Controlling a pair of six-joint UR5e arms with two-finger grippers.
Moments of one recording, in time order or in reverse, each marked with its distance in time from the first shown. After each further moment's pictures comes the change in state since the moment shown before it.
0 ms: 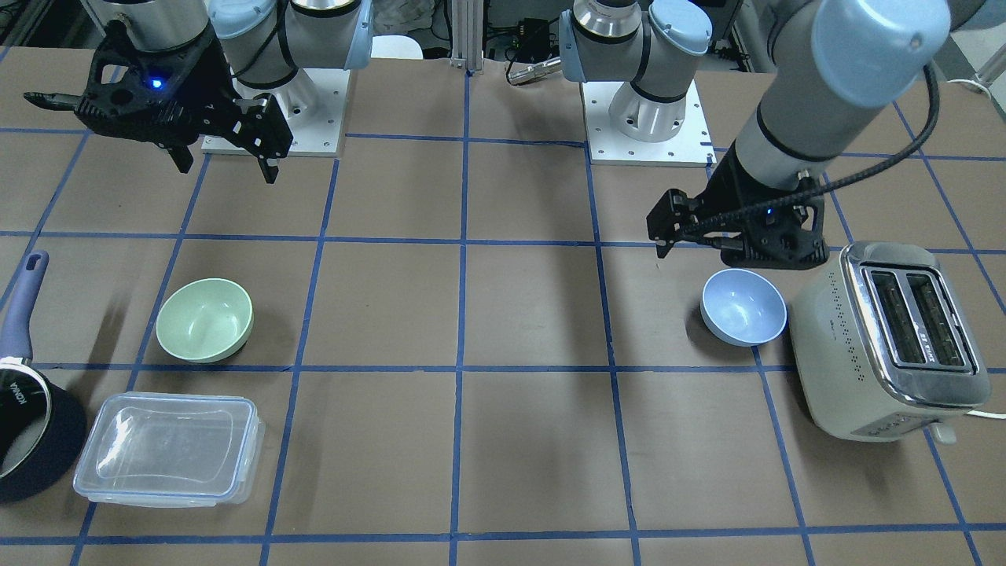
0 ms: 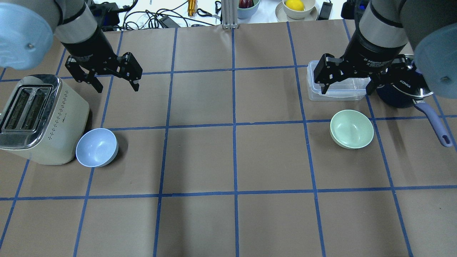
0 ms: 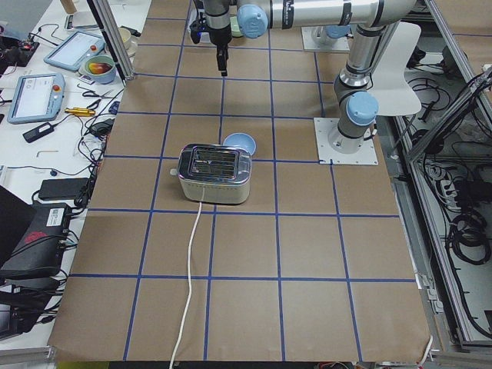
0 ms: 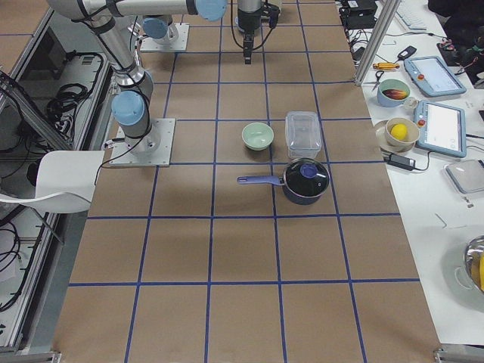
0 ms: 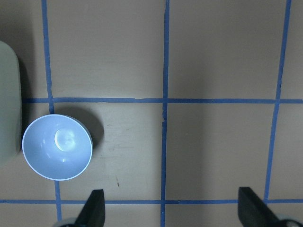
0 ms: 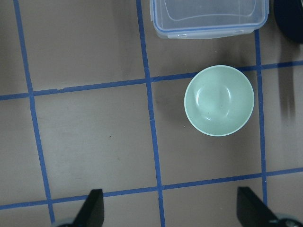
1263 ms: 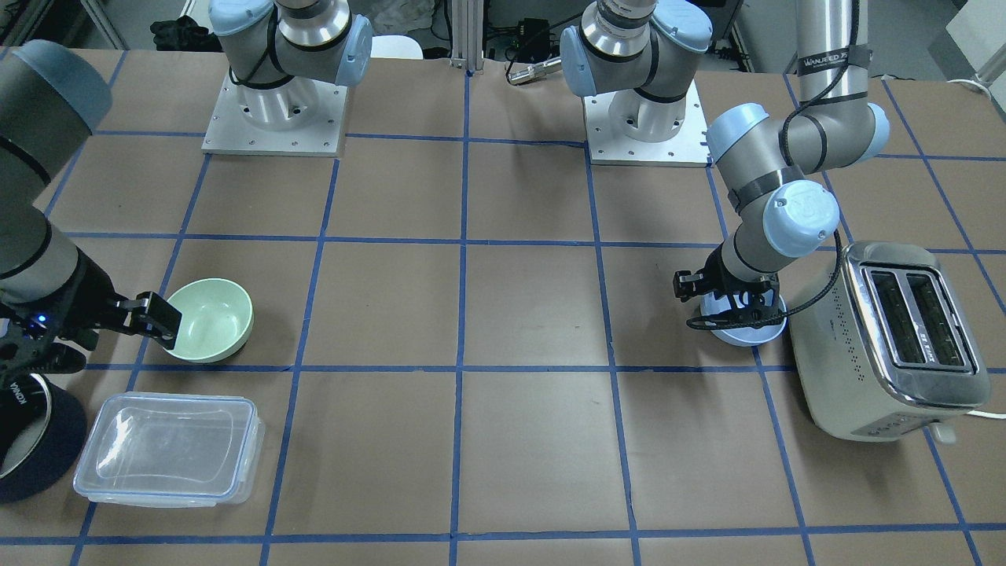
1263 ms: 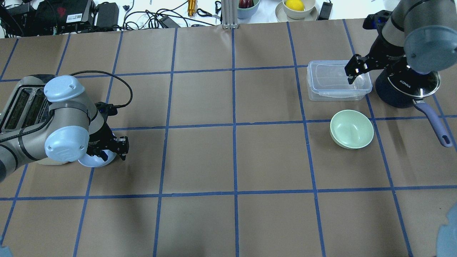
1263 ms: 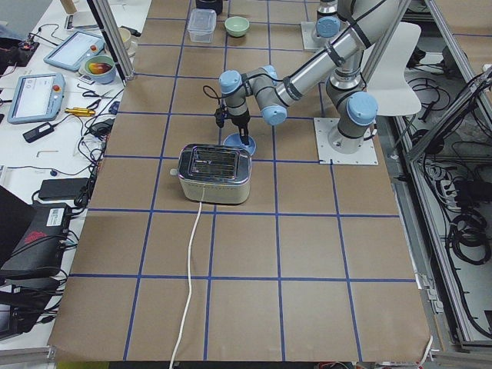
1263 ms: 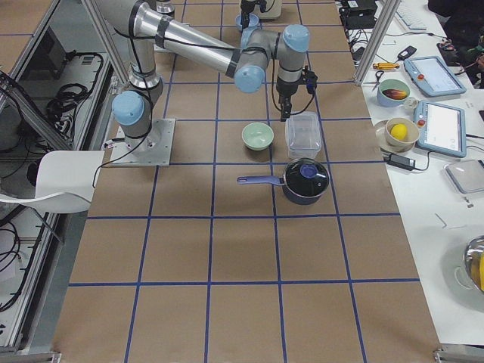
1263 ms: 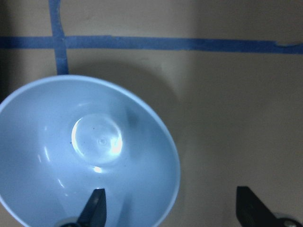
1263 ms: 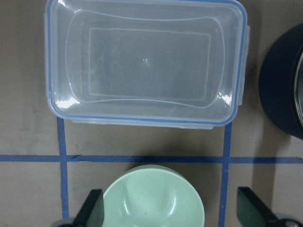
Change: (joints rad) left arm 0.200 -0.117 -0.497 0.516 0.093 0.113; right arm -0.256 0.366 0.010 -0.330 0.036 -0.390
